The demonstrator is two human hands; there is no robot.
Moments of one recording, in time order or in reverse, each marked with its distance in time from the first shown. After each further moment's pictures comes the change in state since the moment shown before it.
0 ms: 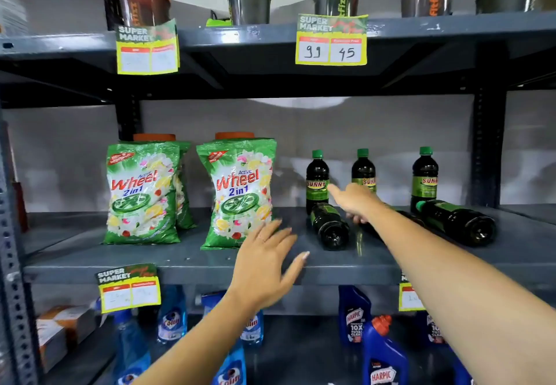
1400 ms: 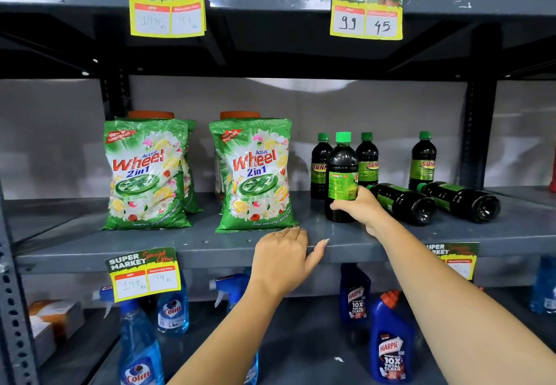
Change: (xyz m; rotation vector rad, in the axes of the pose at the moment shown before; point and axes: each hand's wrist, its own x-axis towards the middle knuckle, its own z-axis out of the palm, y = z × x) left_hand -0.021 -0.015 0.034 0.084 0.183 0.005; right_hand -0.019 0.016 0.067 0.698 0.019 0.064
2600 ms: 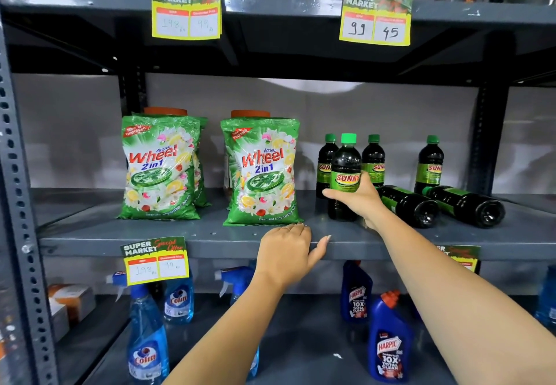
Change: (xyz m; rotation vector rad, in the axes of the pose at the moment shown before) left_hand 0.002 0.003 -0.004 0.000 -0.011 -0.034; right_hand -0.003 -0.019 0.002 0.013 0.060 -0.067
